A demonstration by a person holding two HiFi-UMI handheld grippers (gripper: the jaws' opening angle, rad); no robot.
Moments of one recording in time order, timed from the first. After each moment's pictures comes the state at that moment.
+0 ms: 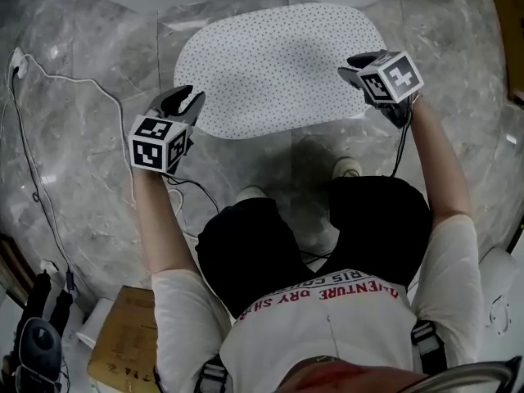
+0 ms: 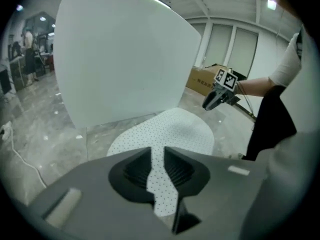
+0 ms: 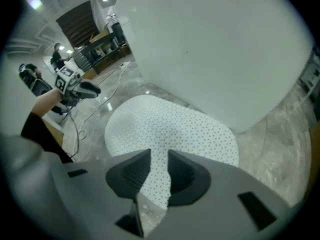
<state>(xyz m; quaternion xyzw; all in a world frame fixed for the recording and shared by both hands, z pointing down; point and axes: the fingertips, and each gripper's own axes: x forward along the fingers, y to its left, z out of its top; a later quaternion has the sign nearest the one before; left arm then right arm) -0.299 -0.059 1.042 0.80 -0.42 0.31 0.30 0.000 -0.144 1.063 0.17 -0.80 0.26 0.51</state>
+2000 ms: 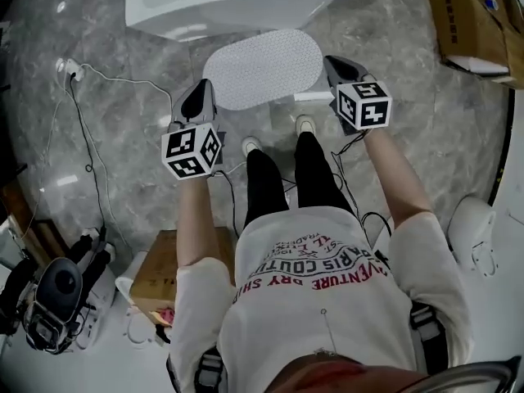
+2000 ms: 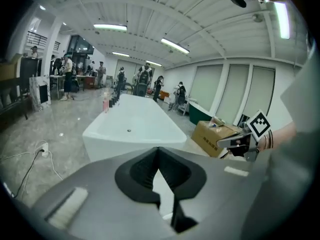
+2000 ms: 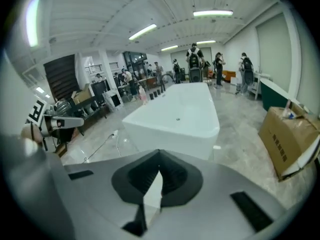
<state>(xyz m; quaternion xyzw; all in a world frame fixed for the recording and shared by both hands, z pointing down) -0.225 -0.087 0.456 0.76 -0.58 0.15 0.27 0.032 -0.145 0.490 0.42 -0.83 0.25 0.28</state>
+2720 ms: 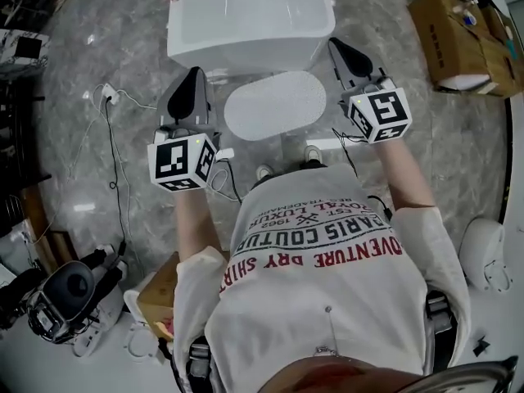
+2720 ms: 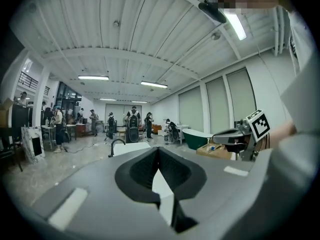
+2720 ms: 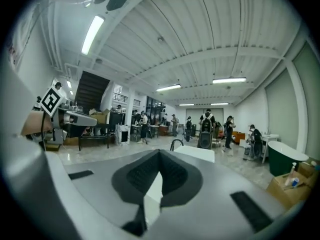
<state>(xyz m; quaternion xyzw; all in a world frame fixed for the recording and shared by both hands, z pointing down) -0.221 -0.079 0.146 0.80 -0.59 0.06 0.03 0.004 -0.137 0.167 0.42 -0.90 -0.01 0.09</state>
